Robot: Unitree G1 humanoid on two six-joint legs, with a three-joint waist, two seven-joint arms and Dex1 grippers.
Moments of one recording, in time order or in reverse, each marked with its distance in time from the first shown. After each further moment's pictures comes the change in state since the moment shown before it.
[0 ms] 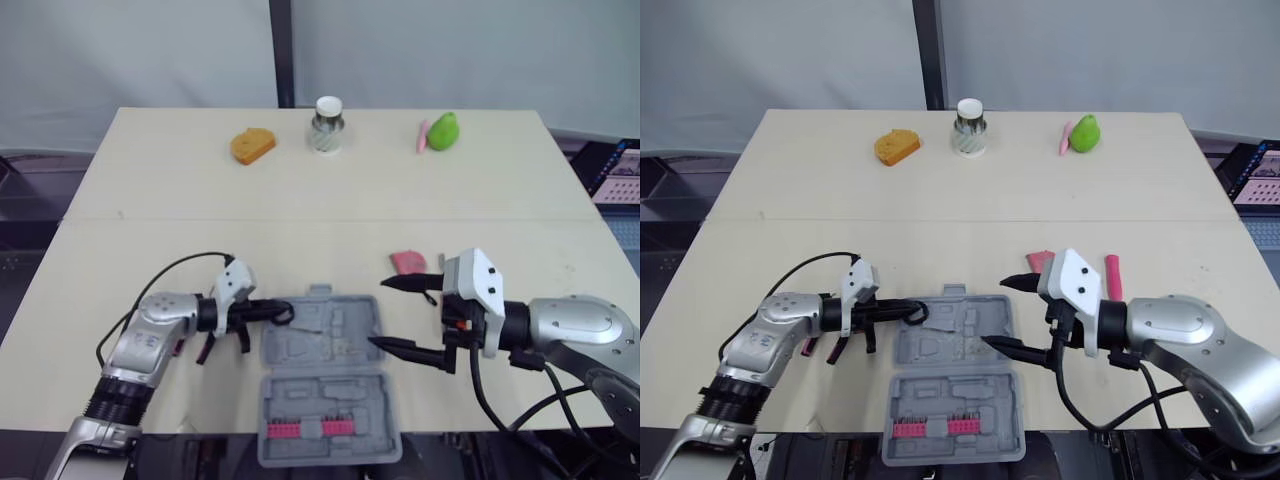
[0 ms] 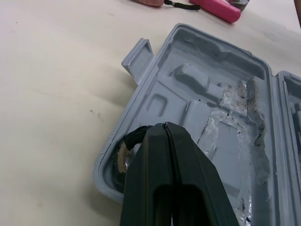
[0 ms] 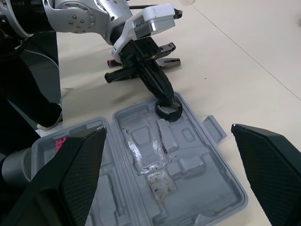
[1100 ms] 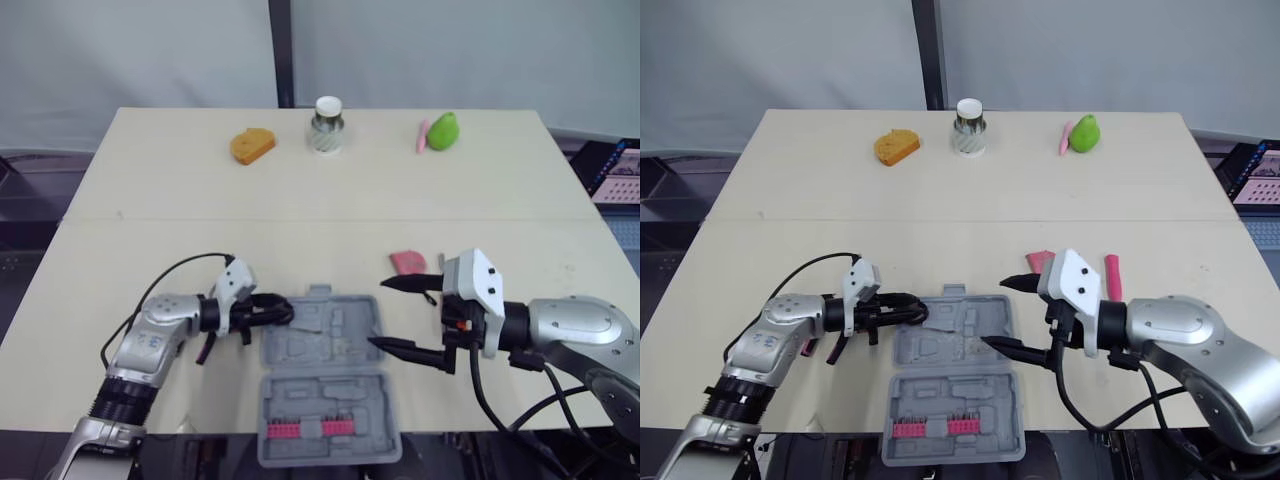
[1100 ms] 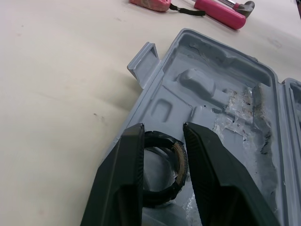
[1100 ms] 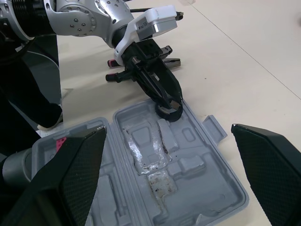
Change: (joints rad) left arm -0.001 -0.015 0.005 0.010 -0.004 -0.010 0.019; right arm 0.001 0.003 0.000 0.000 0.000 0.000 0.000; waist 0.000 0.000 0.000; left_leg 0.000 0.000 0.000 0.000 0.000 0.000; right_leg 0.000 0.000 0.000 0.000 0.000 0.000
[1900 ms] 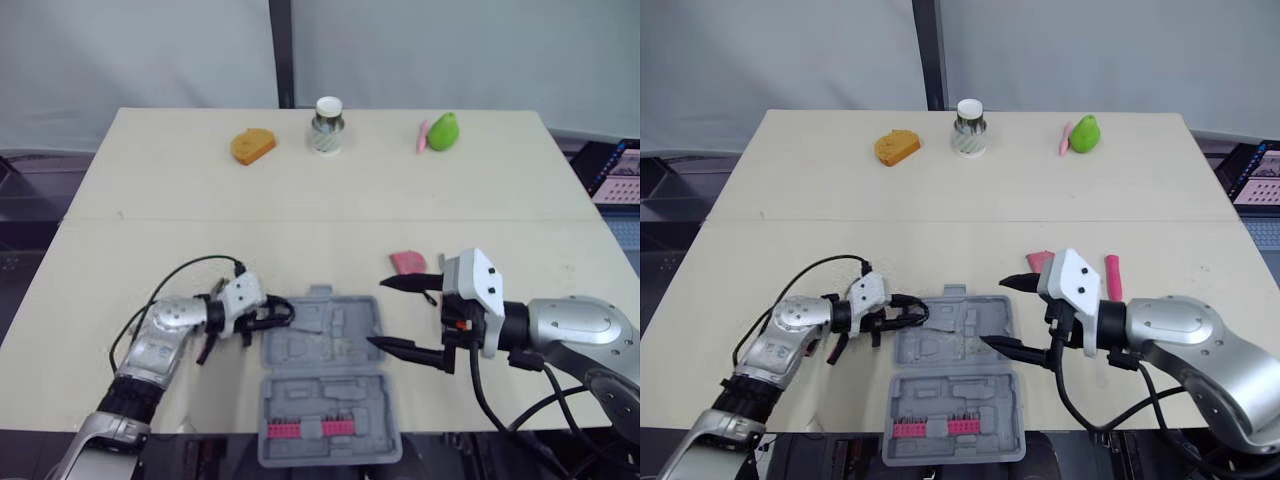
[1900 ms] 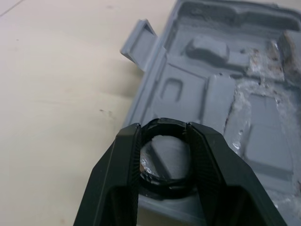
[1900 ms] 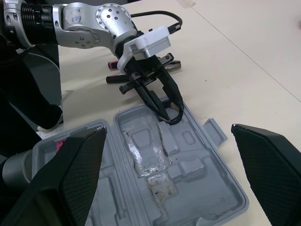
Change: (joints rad) left arm -0.019 -0.002 -0.081 0.160 0.194 -0.381 0.025; right arm -0.002 0.006 0.000 0.000 0.000 0.000 0.000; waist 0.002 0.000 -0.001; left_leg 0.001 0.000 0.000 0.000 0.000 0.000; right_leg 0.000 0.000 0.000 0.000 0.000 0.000
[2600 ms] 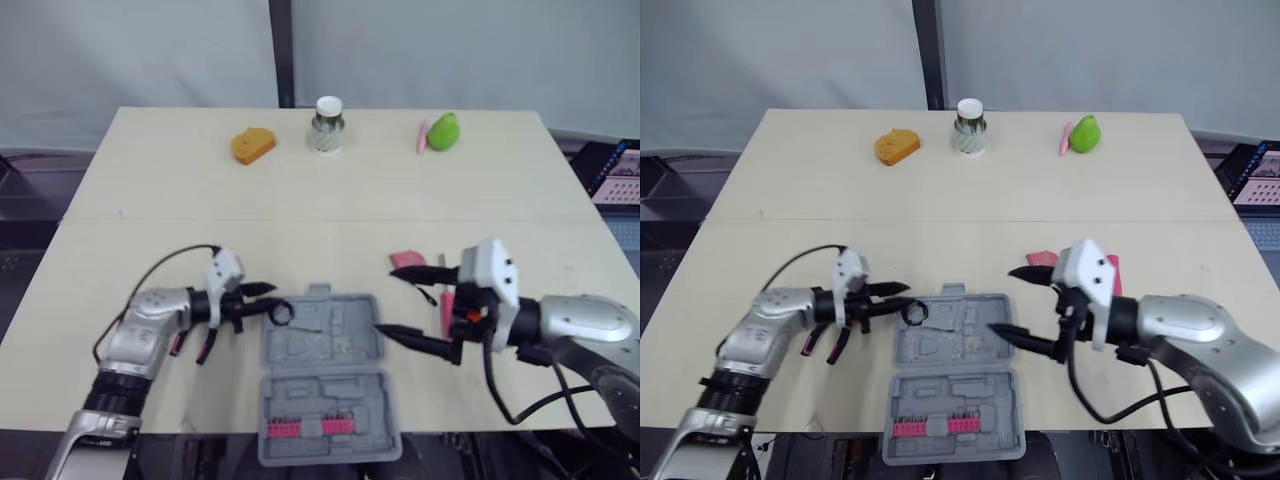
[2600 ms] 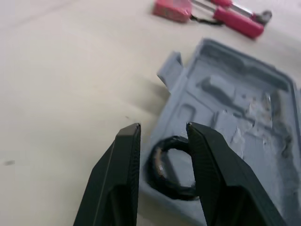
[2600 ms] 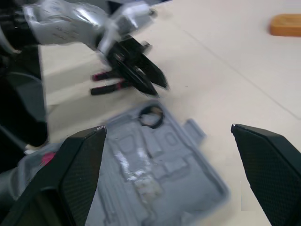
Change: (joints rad) left arm -0.032 0.098 0.211 -0.148 -0.254 0.446 -0.005; right arm 0.105 0.019 -0.179 0.101 0.020 -0.037 0.017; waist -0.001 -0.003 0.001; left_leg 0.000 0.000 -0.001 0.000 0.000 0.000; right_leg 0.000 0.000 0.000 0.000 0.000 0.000
